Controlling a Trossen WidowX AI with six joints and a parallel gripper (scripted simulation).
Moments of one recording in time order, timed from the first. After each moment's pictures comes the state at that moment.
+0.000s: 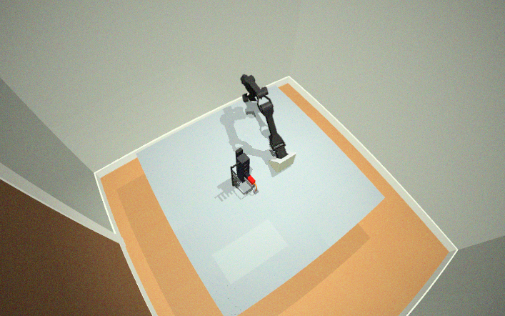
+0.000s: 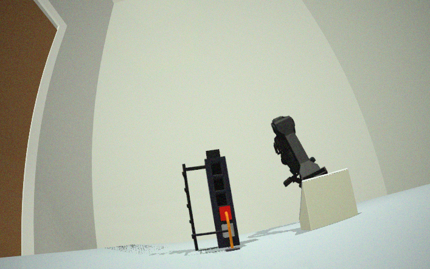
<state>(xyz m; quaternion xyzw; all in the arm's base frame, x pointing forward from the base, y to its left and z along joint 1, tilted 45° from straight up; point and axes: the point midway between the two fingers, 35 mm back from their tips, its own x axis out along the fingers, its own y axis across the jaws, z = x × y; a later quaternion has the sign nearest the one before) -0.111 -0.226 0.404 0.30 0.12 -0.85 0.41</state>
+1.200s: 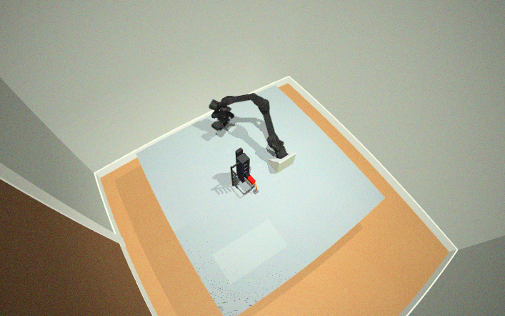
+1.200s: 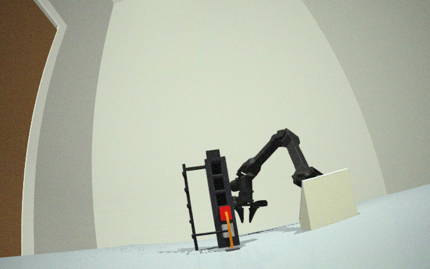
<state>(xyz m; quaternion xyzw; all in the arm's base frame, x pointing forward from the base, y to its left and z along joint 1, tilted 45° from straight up) 0.186 -0.307 0.328 0.16 0.33 -0.57 0.73</state>
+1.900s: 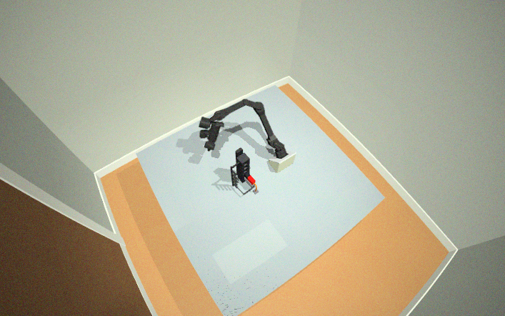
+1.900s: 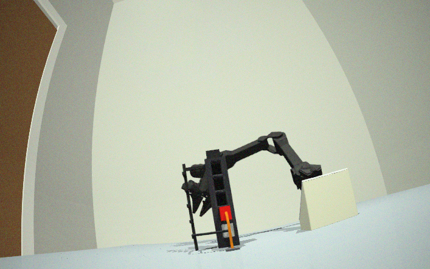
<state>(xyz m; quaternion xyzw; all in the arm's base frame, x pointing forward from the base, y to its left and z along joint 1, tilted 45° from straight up) 0.368 -0.176 0.266 0.02 0.40 -0.35 0.85</state>
